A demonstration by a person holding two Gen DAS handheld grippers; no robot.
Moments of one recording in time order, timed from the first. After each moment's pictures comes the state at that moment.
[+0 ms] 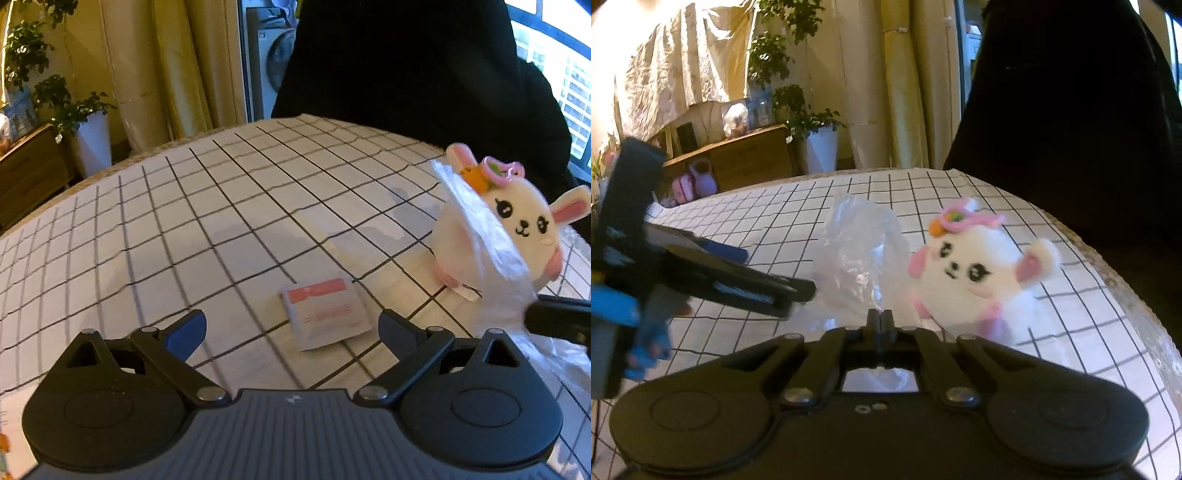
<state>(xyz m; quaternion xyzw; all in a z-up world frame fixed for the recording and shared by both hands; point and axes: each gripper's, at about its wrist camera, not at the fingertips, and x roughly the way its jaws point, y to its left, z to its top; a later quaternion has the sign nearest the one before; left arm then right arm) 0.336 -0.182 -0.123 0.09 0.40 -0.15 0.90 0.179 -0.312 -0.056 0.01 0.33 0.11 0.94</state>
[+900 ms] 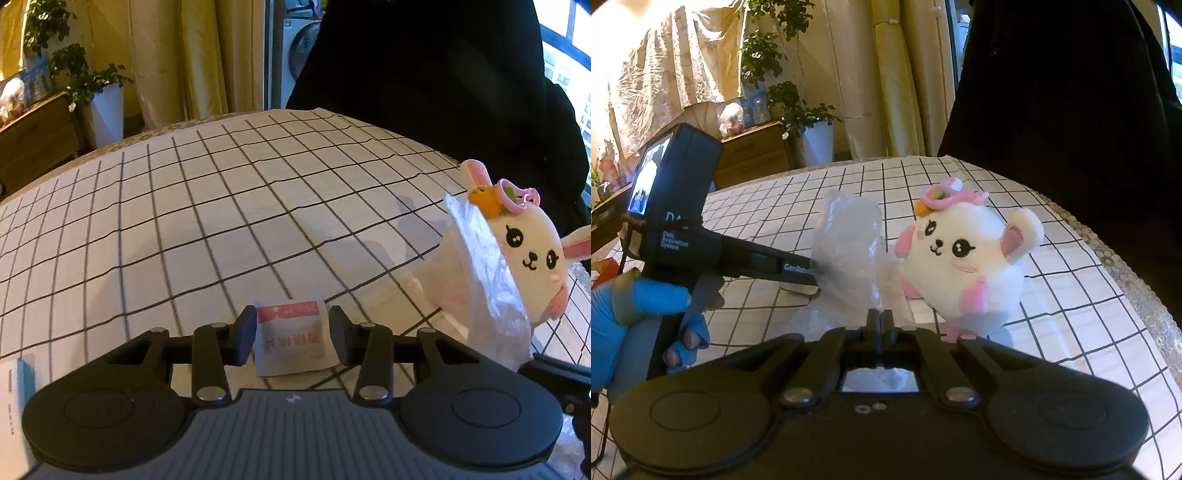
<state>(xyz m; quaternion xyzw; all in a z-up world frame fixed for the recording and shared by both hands) 0.340 -0.183 -0.120 0.04 0.42 -0.13 0.90 0.177 -0.319 -0.063 0.03 0.34 0.12 0.93</state>
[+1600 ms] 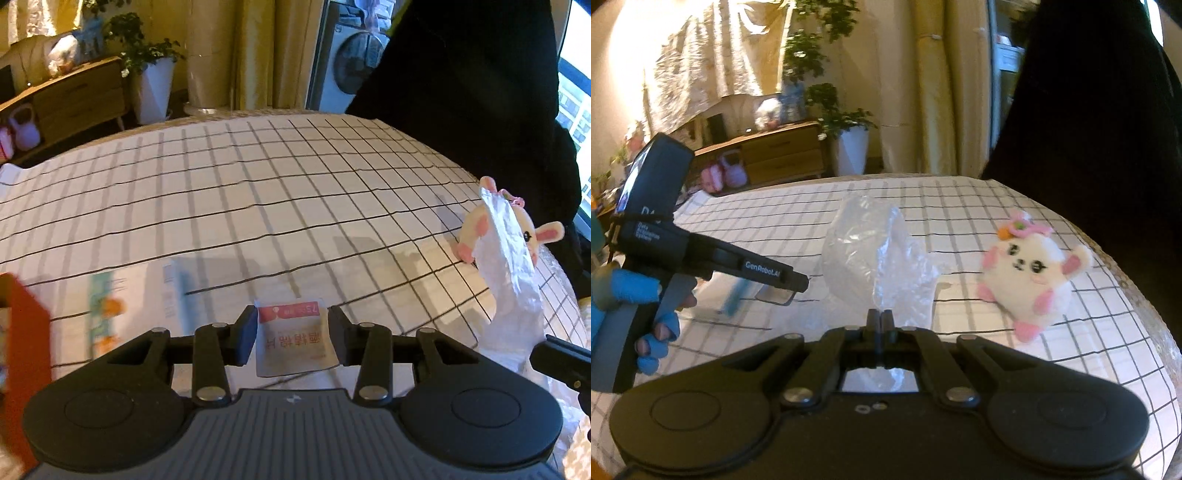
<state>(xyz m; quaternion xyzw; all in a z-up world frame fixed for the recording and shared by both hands) 0.248 -0.056 -0.065 -0.02 0.43 -0.09 0.90 0.117 -0.248 -0.017 -0.02 0.32 0.16 0.93</state>
